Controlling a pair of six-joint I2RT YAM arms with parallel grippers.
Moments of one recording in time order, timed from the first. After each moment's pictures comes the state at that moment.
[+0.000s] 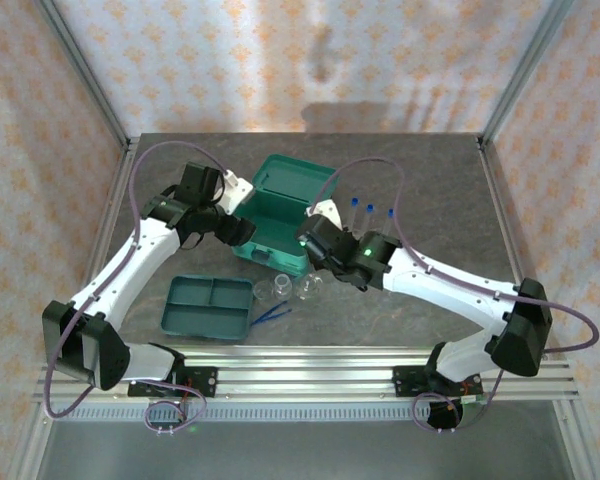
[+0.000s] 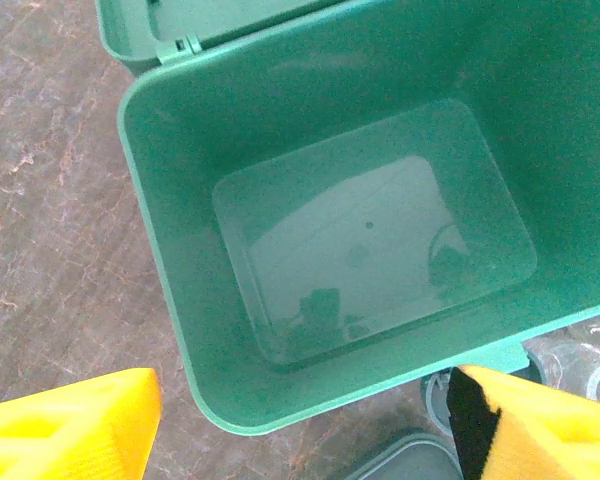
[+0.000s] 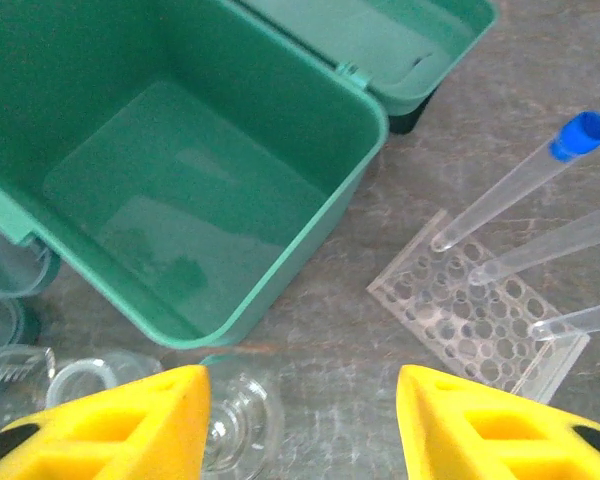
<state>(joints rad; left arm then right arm) -0.27 1.35 1.19 -0.79 0.15 0.29 1.03 1.41 1.25 -0.79 0.49 0.50</state>
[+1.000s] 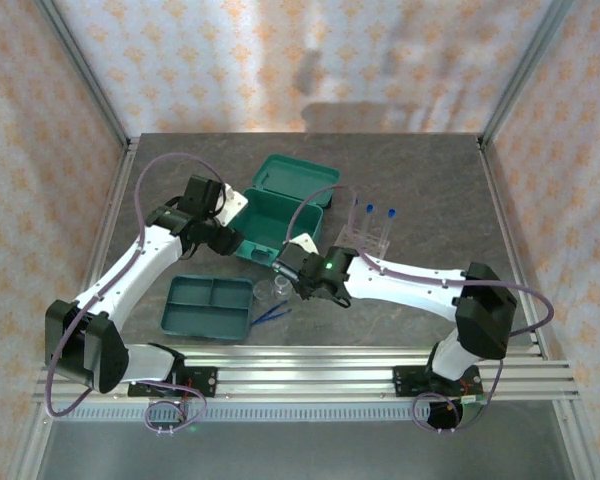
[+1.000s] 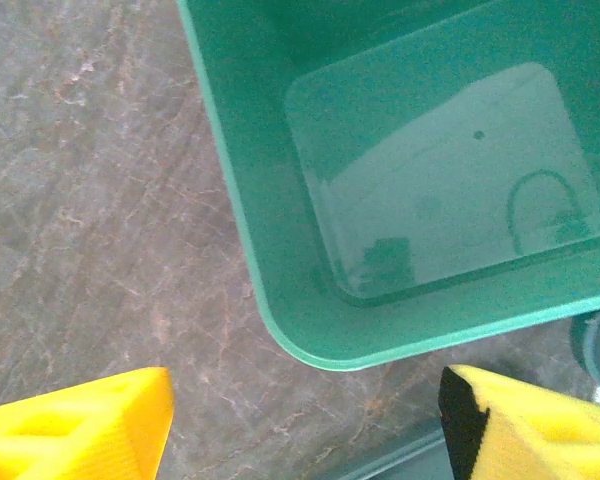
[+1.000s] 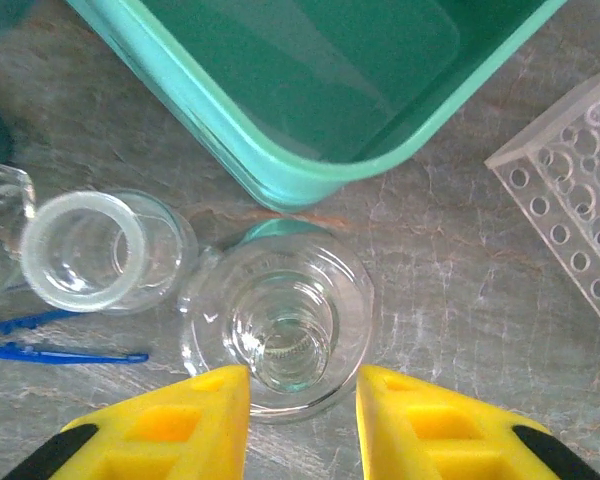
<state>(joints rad) -0.27 1.33 1.08 -0.76 -0.06 0.33 1.10 1.61 1.21 -0.83 0.37 0.55</state>
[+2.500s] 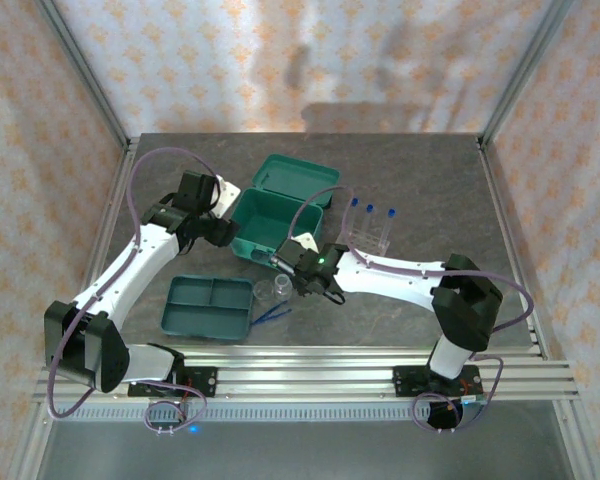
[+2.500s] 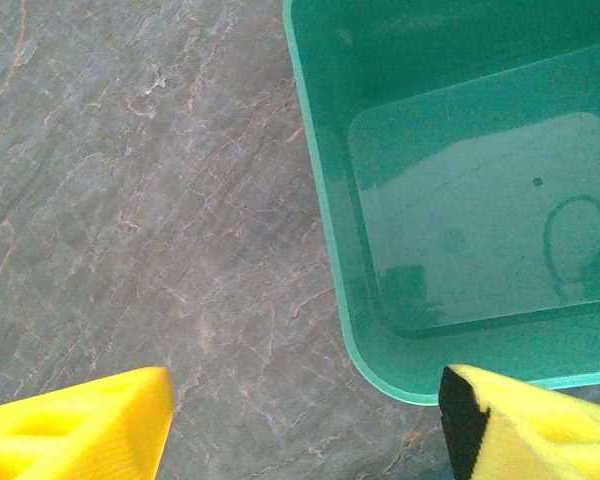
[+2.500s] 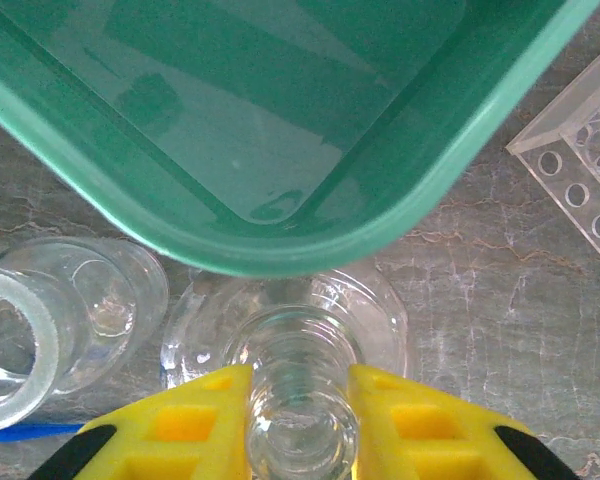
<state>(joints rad) -0.24 1.33 1.10 -0.72 -0.09 0.29 1.05 1.69 1.20 -0.77 0.34 0.60</state>
